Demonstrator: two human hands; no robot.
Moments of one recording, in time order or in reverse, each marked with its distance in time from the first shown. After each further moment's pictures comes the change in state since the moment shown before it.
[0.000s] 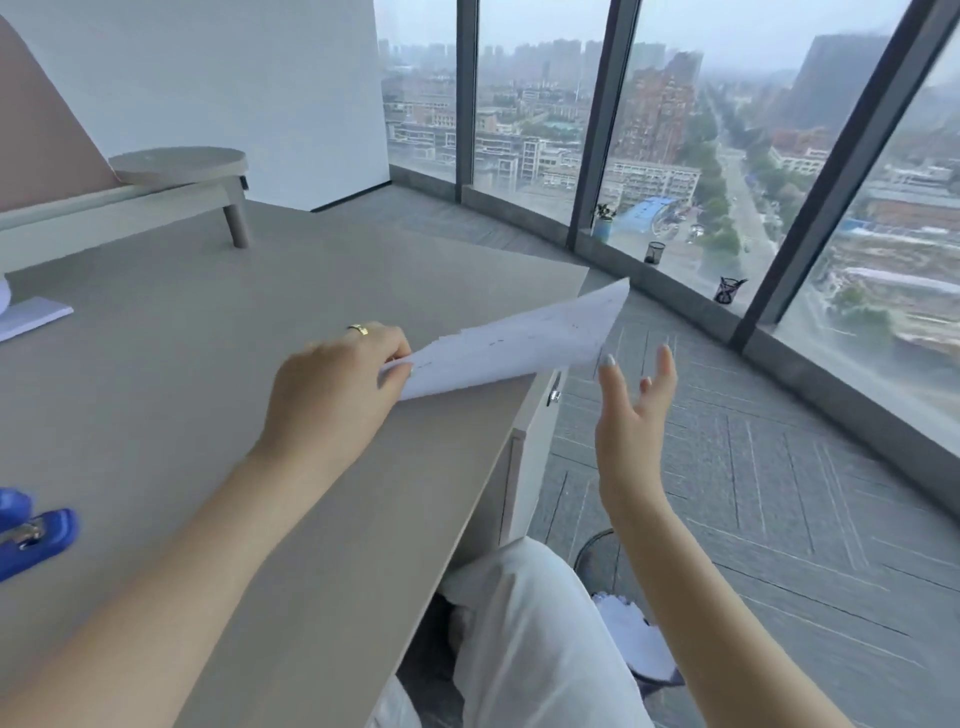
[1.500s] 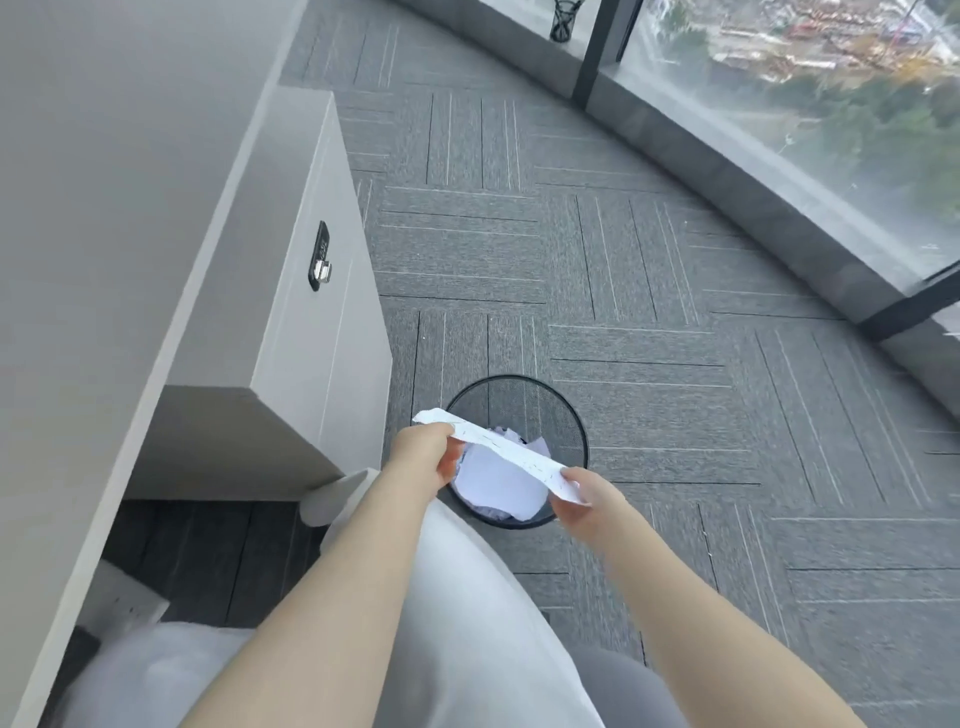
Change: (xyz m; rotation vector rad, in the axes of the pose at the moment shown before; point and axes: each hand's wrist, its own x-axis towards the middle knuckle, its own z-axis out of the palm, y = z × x) left_hand -0.063 0.157 0.366 -0.996 -1.045 -1.444; right_hand 0.035 0.272 -0.200 0.317 0.518 1.294
